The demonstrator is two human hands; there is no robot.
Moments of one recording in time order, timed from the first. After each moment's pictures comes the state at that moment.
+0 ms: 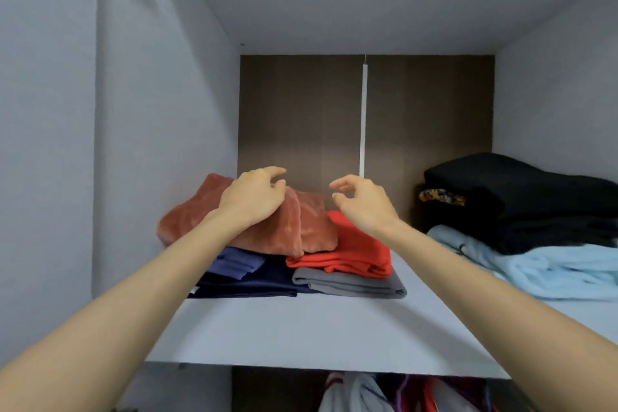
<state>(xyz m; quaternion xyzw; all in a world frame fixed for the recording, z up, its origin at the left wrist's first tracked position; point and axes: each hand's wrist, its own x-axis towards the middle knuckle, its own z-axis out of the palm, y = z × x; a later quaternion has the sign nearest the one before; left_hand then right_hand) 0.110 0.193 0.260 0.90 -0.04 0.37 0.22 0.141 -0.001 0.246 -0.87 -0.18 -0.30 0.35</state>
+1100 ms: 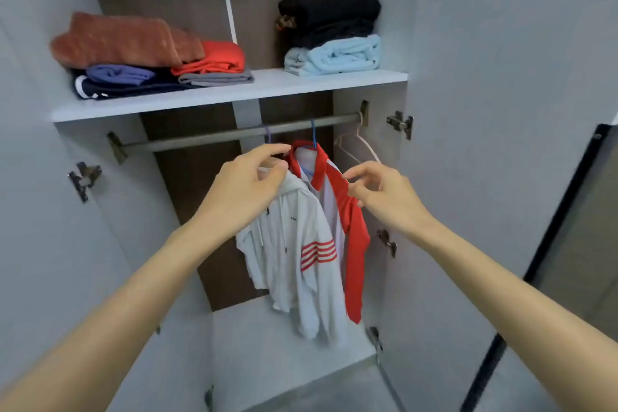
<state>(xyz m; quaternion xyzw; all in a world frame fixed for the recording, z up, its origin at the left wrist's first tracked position) -0.266 0.034 0.053 0.88 -0.24 0.17 0.36 -0.295 -0.182 0.015 -0.88 0.00 -0.20 0.44</state>
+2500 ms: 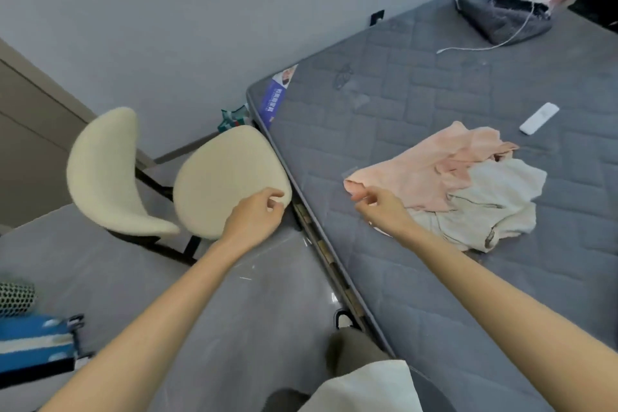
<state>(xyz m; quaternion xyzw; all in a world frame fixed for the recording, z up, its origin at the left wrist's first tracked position) -0.900 -0.422 -0.269 0.60 -0.74 -0.32 0.03 -1.127 -0.349 -0.318 -0.41 0.75 -0.28 0.43</state>
